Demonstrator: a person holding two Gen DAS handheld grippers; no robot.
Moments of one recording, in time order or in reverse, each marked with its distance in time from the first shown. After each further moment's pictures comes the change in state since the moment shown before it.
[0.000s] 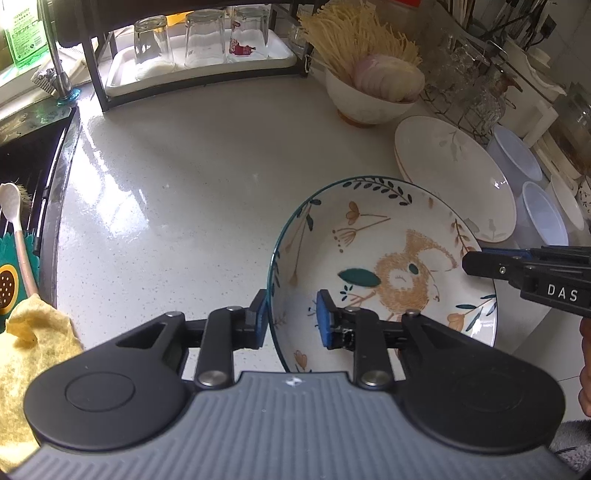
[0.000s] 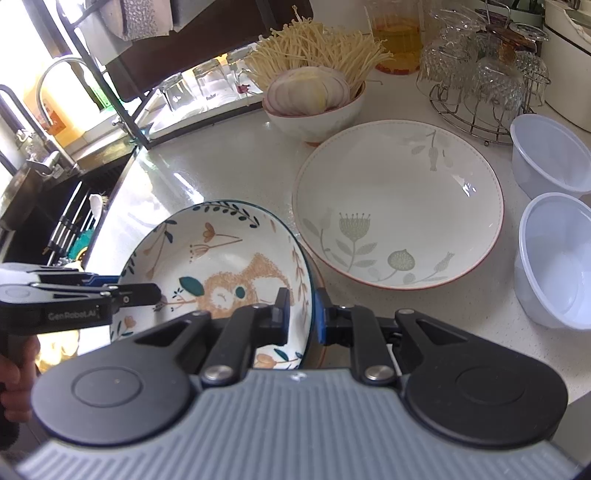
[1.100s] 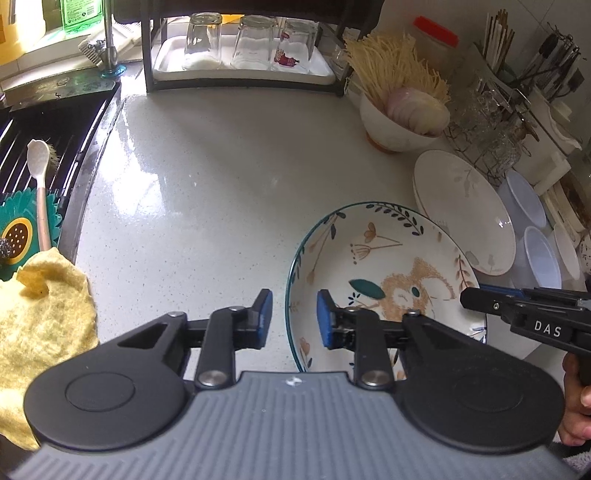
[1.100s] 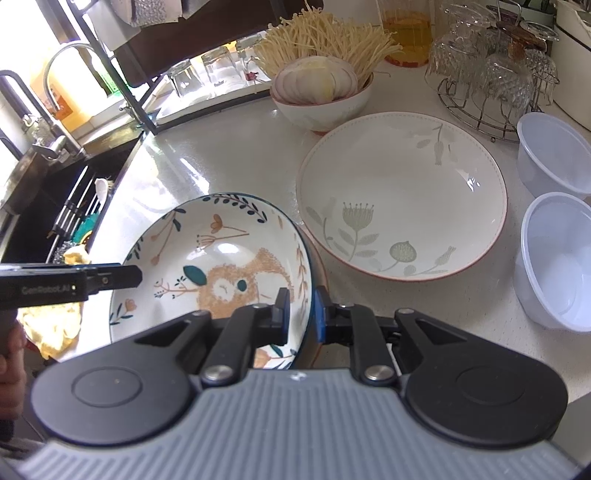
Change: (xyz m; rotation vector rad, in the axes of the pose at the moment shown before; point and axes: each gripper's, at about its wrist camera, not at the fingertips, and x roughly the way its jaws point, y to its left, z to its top) left arm -0.023 0.015 -0.010 -0.176 -0.049 0.015; right arm -0.003 0.000 0.001 -0.031 0.043 0.020
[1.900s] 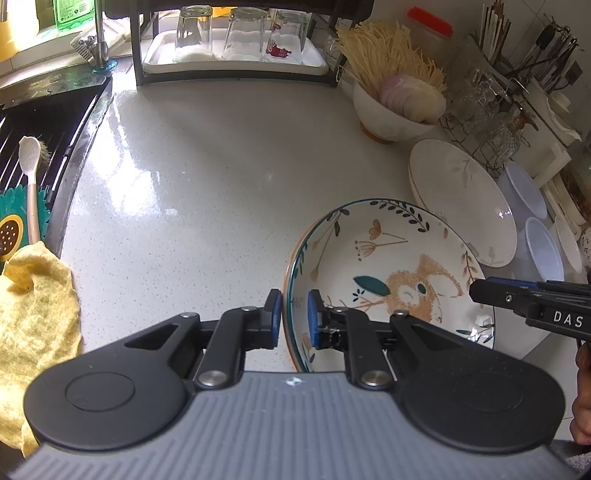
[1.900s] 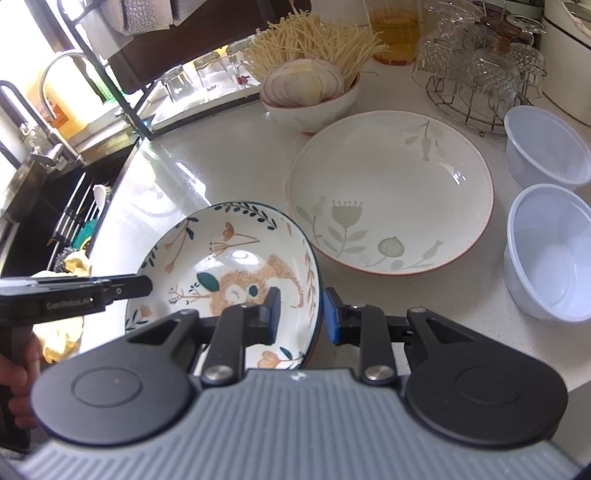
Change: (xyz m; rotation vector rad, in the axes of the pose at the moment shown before) left arm 0.011 -0.002 -0.002 0.021 0.009 -0.007; right arm -0.009 -0.007 -0.002 0.036 -0.010 -0.010
